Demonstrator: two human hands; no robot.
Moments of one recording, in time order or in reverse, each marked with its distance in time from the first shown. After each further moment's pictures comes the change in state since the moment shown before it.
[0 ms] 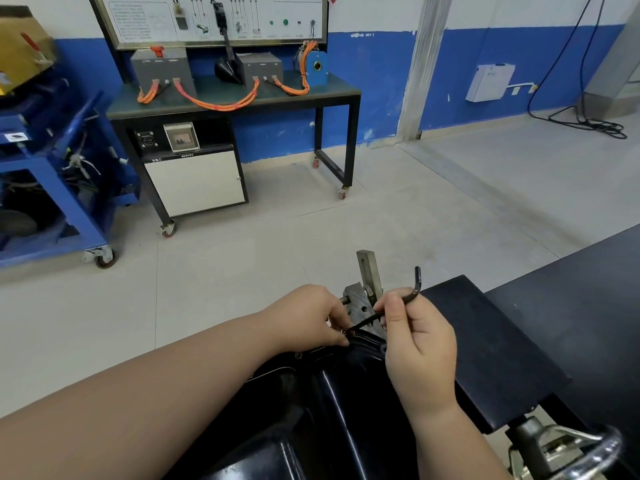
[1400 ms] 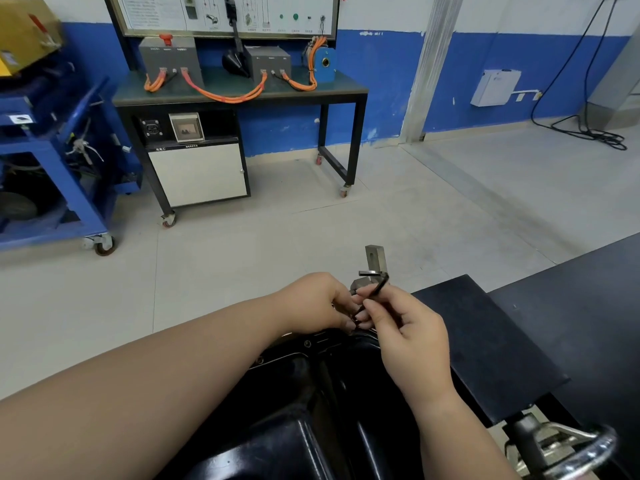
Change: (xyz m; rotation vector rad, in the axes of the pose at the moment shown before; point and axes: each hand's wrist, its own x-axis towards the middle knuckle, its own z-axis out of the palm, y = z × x) left_hand -0.003 -0.001 -0.003 -0.210 0.000 -0.031; right_hand -0.002 -0.009 0.003 0.009 -0.251 0.092
